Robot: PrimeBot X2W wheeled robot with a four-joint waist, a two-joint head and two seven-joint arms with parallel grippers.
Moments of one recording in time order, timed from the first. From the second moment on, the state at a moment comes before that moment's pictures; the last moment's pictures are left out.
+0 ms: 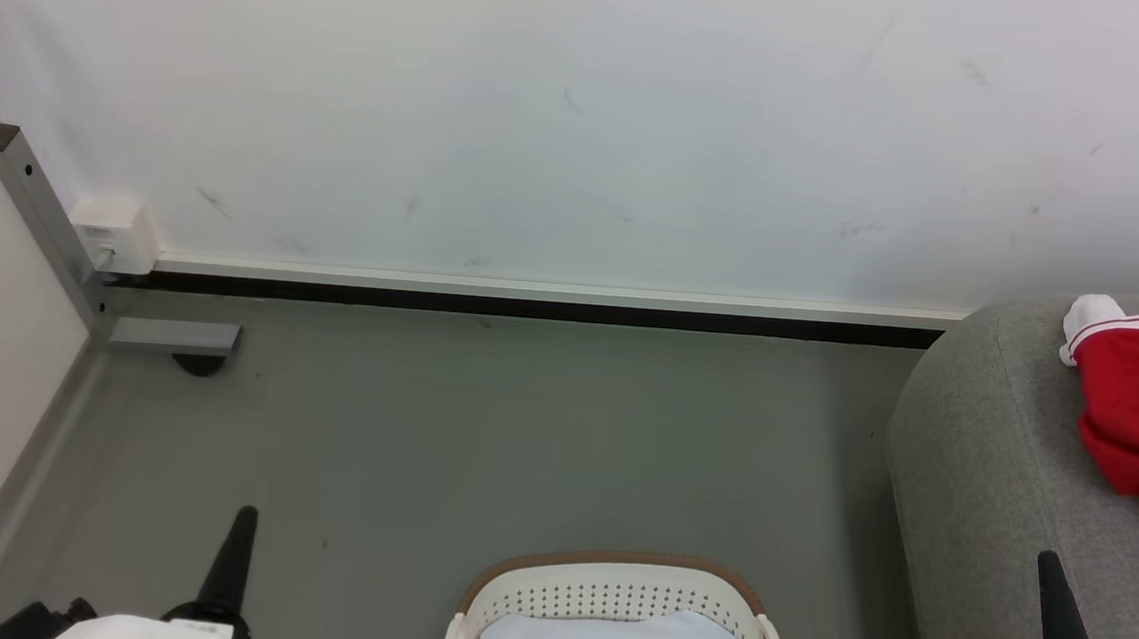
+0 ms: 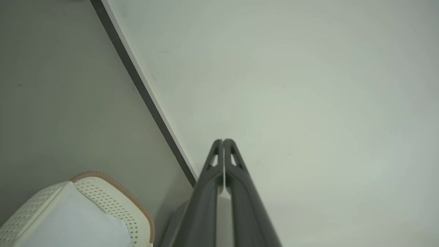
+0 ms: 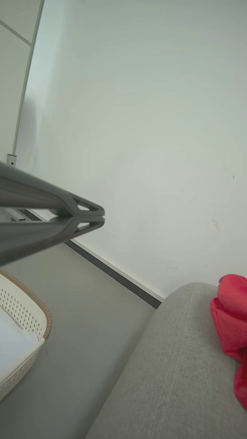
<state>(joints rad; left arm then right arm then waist) -0.07 0.07 0.06 0.27 -1.30 -0.11 0.03 -0.08 -0.04 -0.09 0.27 1.27 0.13 0.03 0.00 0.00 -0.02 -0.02</state>
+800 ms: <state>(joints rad) -0.09 0.06 0.09 0.25 -1.47 -0.12 0.08 -0.09 -0.04 -0.10 0.26 1.47 0.13 0.08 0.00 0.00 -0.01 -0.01</state>
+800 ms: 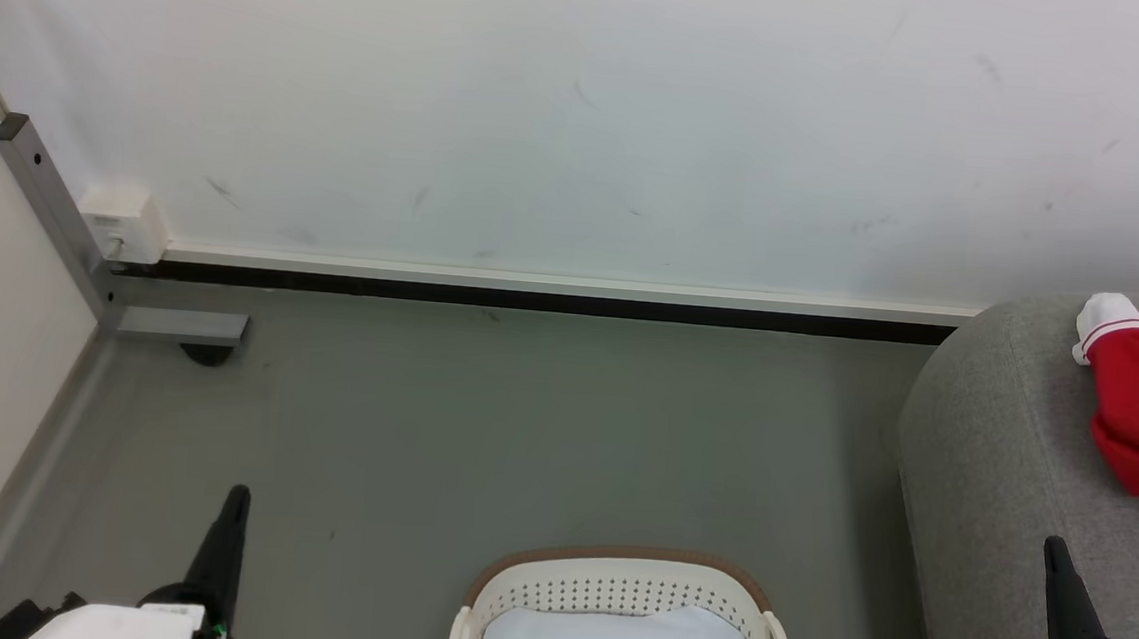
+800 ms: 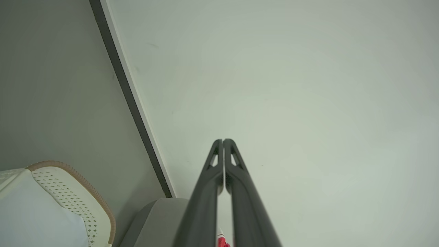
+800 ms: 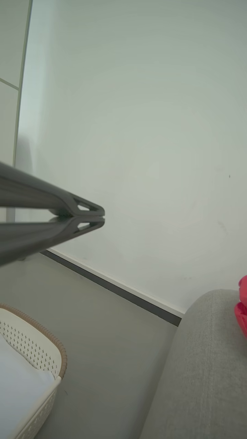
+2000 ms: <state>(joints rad) -0.10 0.05 0.11 0.25 -1.61 -0.13 0.11 -0.10 -0.05 -0.11 0.25 1.61 0.13 0.11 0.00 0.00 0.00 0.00</state>
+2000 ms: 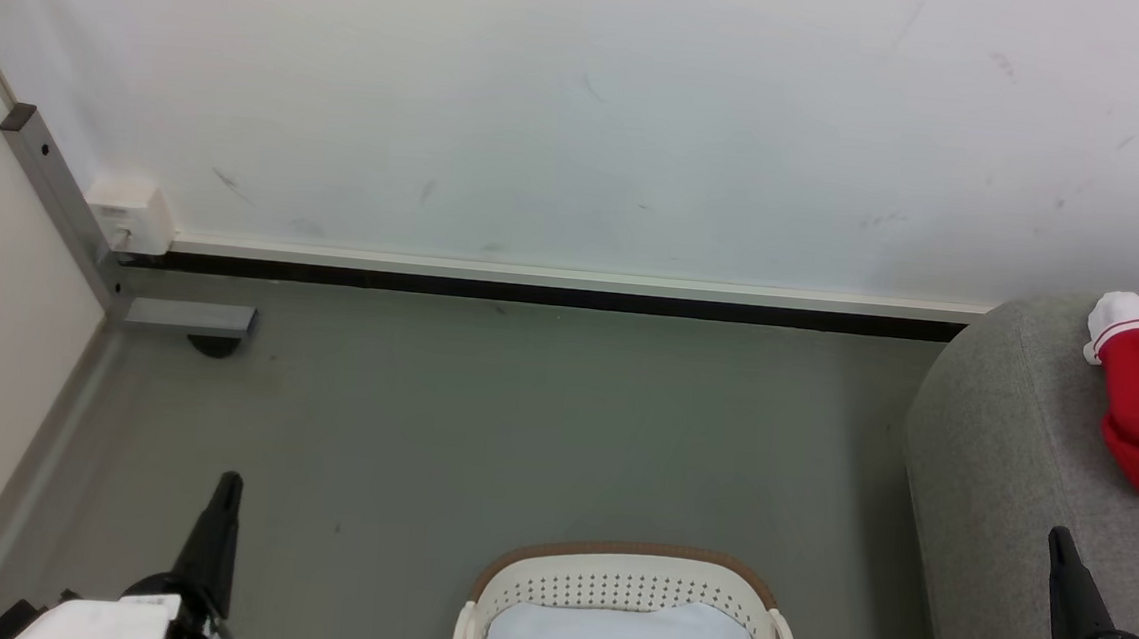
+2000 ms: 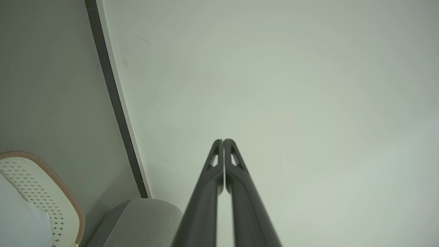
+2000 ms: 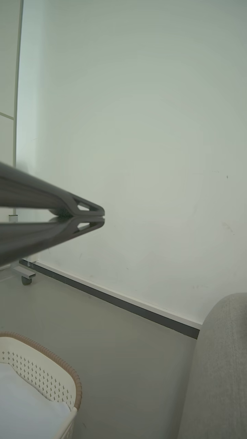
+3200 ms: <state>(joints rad) -0.10 0.05 0.11 0.25 -1.61 -0.13 0.11 -0.10 -0.05 -0.11 0.25 1.61 0.13 0.11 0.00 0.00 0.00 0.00</state>
